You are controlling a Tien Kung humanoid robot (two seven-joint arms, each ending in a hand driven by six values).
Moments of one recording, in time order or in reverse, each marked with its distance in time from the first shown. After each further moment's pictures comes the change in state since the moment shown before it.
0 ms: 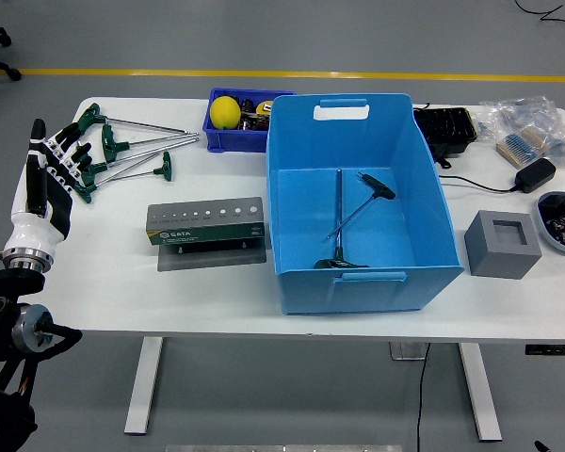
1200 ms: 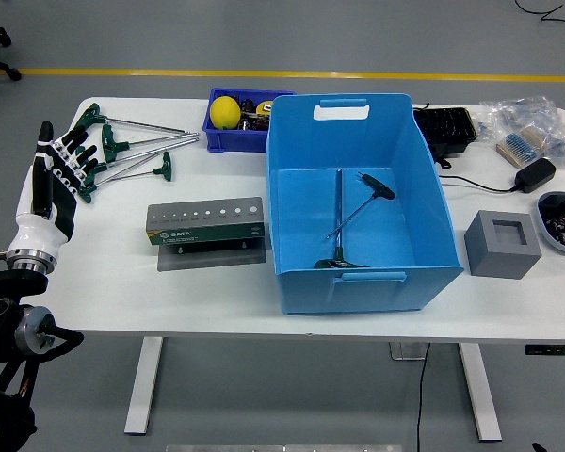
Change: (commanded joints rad) left arm -0.001 0.007 0.021 0.000 0.009 0.000 -0.003; right arm -0.002 0.002 -0.004 0.004 0.000 0.000 0.000
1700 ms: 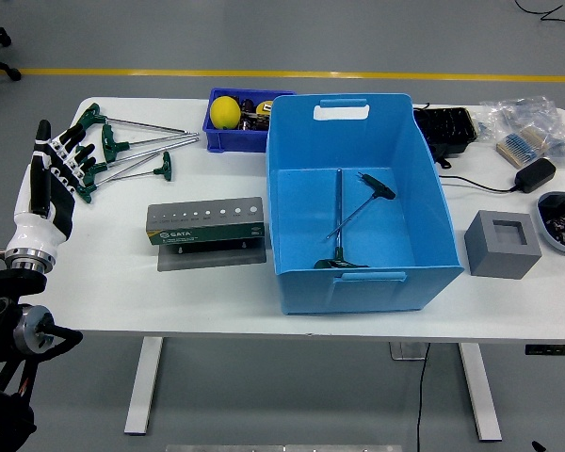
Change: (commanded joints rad) left arm 0.002 -0.001 -0.007 0.001 0.001 0.002 0.000; right arm 0.002 0.002 -0.003 0.000 0.006 -0.001 0.001
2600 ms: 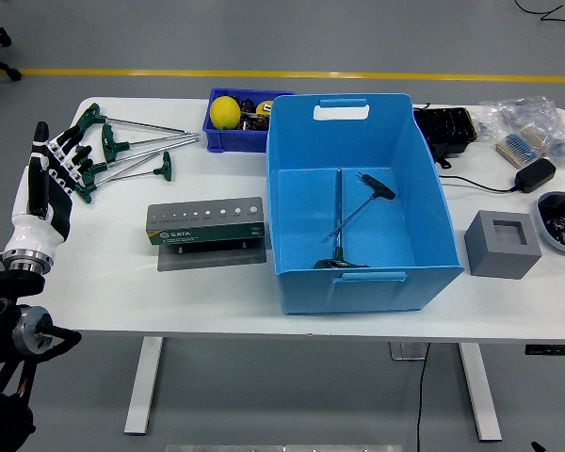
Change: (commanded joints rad) left arm 0.001 -0.001 -0.006 0.003 0.007 0.003 0.000; right arm 0.000 0.001 0.007 0.000 -0.012 -0.001 -0.004
